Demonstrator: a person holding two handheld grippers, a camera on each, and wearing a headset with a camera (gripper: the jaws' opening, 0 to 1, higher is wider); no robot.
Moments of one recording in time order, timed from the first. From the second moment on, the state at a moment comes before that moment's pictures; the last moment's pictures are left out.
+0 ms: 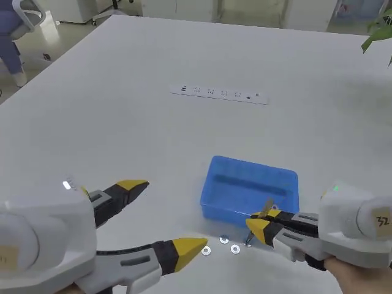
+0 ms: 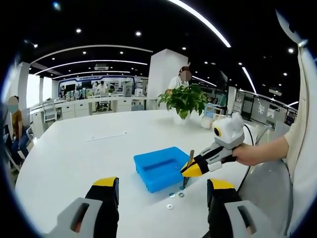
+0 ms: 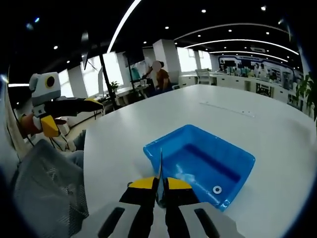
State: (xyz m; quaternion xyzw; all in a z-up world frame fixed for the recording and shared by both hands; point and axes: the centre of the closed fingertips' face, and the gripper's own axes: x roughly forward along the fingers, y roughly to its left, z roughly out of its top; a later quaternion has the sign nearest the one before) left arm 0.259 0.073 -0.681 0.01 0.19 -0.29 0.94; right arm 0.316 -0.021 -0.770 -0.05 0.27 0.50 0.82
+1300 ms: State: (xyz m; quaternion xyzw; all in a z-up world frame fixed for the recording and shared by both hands) left arm 0.259 0.068 -0.679 0.01 0.19 -0.31 0.93; right arm 0.296 -0.016 -0.774 -0.06 0.29 0.54 0.79
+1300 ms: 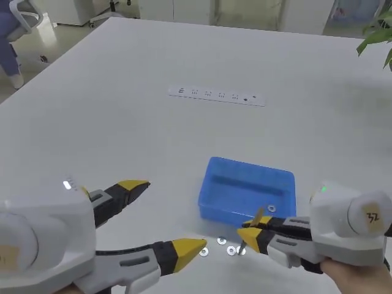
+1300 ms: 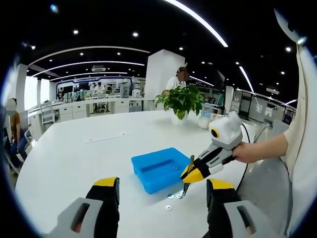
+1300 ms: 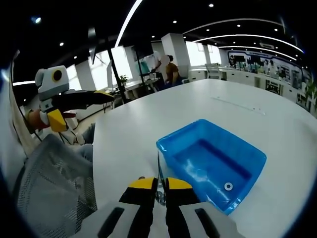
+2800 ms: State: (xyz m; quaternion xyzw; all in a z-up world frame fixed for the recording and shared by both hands) left arm 0.257 0.068 -0.680 0.02 0.19 -0.31 0.93; right arm 0.330 -0.027 -0.701 -0.06 0.21 0.54 0.82
